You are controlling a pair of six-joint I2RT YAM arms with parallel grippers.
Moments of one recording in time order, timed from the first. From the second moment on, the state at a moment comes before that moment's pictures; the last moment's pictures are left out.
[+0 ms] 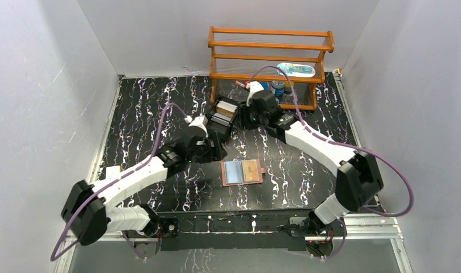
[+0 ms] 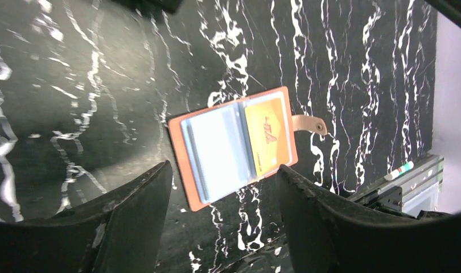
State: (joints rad) left arm -0.79 1.25 0.80 -0.27 -0.08 -0.79; right arm 0.67 1.49 1.16 -0.27 -0.02 0.35
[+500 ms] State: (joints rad) left arm -0.74 0.92 0.79 -0.50 -0.08 -0.42; right arm 0.67 2.00 1.63 -0.25 0.01 -0.12
